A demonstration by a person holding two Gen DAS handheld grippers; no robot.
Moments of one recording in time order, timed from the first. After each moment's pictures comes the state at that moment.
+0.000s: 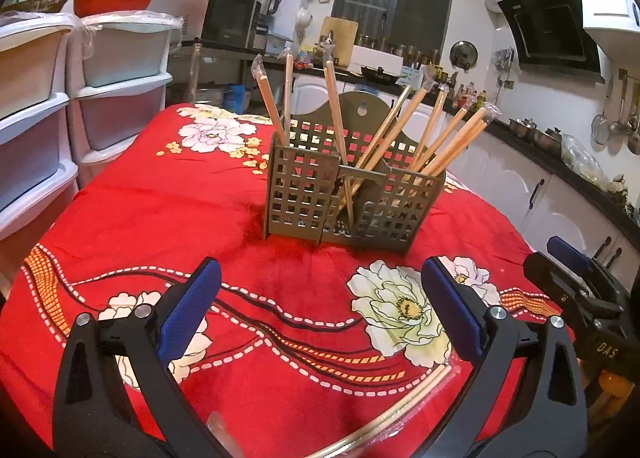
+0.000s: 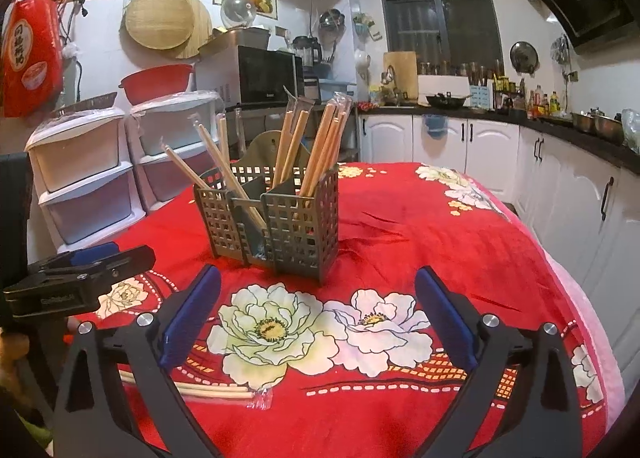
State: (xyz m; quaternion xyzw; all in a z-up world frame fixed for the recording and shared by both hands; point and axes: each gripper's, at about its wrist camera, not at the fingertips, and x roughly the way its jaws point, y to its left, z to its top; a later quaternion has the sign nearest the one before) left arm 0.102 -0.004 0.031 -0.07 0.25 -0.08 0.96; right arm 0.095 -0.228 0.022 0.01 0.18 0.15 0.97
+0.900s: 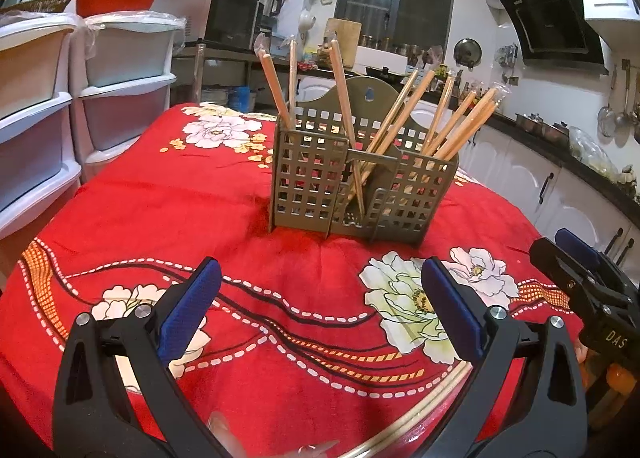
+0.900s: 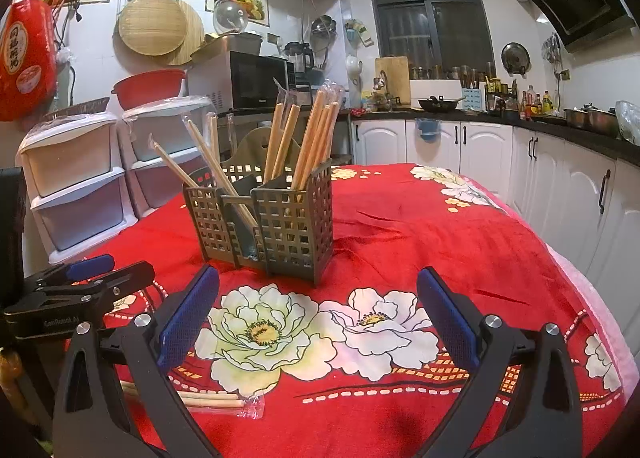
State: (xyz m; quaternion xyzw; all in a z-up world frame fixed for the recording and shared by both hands) left arm 0.107 -0.006 0.014 -0.06 0.24 -0.07 0.97; right arm 0.102 -0.226 0.005 0.02 0.17 0.14 0.98
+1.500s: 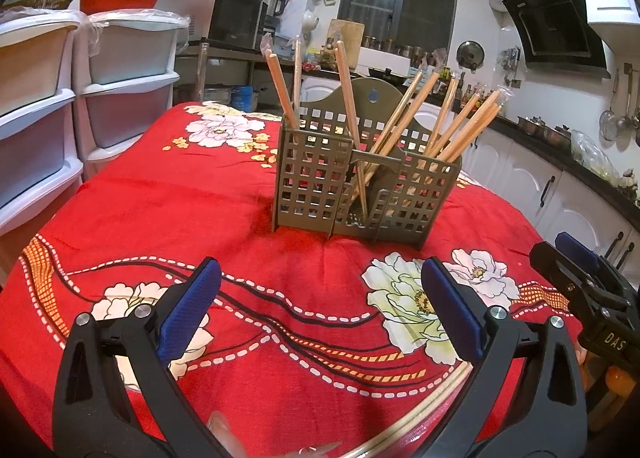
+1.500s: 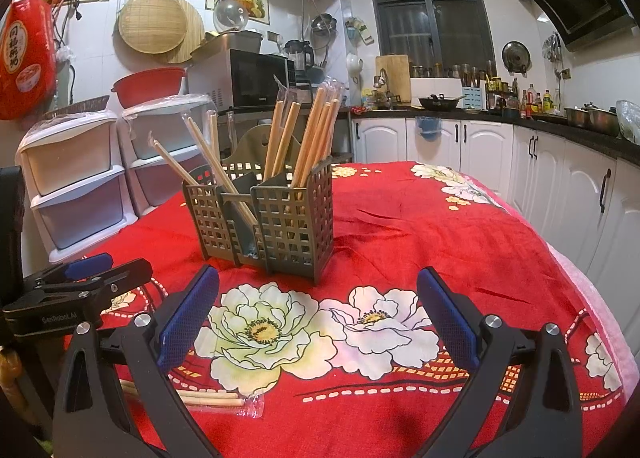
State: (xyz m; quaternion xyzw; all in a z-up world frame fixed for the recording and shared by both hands) left arm 0.107 -0.005 0.013 -0.07 0.24 -0.06 0.97; right arm 0.102 -0.226 0.004 0.02 0.17 0.14 0.97
